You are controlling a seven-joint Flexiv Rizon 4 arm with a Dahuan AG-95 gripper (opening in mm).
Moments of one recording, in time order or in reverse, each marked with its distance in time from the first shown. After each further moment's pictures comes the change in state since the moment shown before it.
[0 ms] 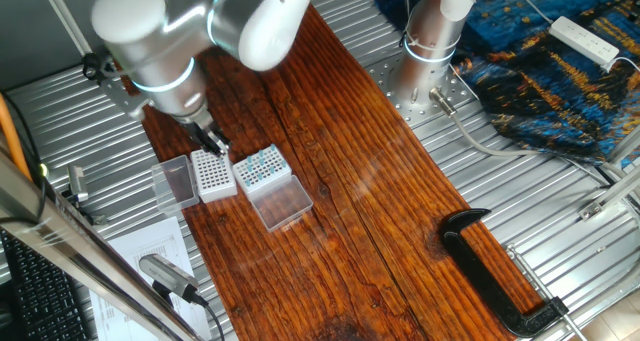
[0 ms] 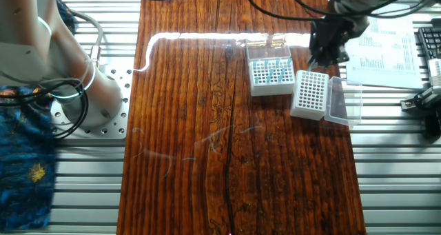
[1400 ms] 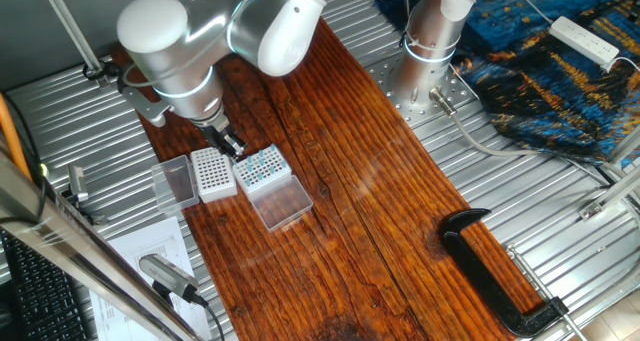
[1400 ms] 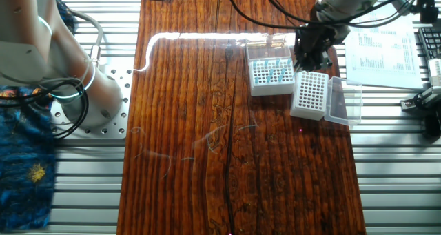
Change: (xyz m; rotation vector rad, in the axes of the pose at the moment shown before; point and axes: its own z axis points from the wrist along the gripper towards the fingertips) arm 0.019 0.011 0.016 -0.009 0.015 -0.013
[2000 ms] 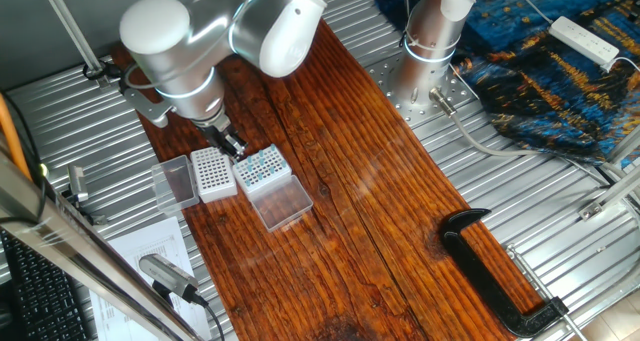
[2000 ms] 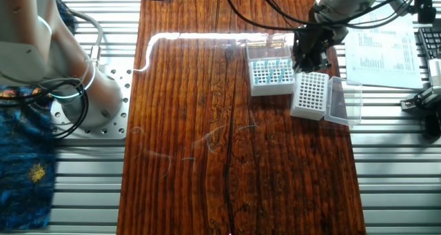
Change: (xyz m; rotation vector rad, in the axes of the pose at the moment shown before) arm 0.001 -0.002 0.005 0.002 -0.003 -0.020
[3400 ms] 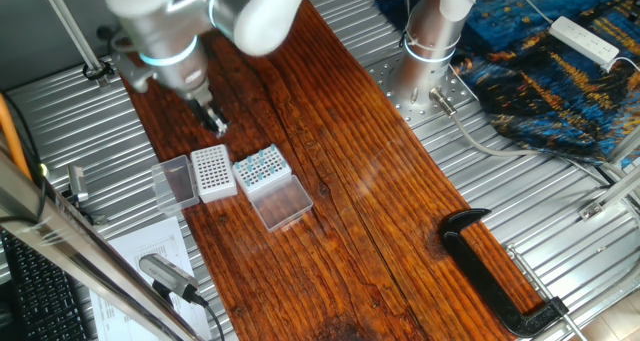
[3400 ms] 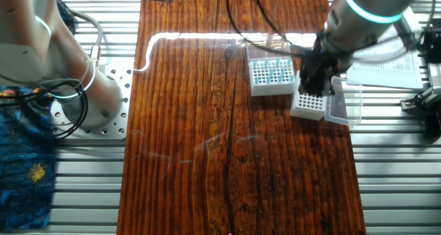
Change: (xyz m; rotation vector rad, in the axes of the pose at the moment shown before) arm 0.037 -0.082 -0.013 -0.024 -0.069 0.168
